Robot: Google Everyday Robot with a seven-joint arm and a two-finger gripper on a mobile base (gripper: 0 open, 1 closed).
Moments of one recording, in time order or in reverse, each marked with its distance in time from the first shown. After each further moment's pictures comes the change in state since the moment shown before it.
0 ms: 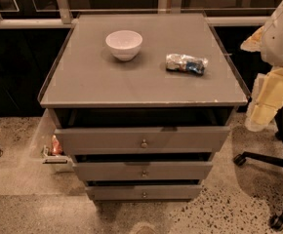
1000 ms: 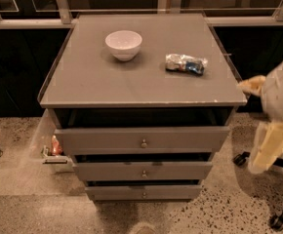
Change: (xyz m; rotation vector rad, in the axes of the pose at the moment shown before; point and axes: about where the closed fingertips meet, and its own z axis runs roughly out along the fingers) arm 0.032 0.041 0.064 -0.047 -0.088 -0.066
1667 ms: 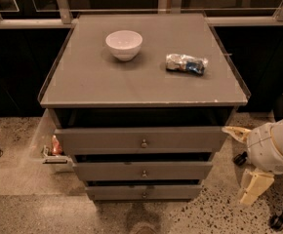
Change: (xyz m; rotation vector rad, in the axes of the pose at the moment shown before) arm 0.050 0.043 0.118 -0.042 -0.131 -0.063
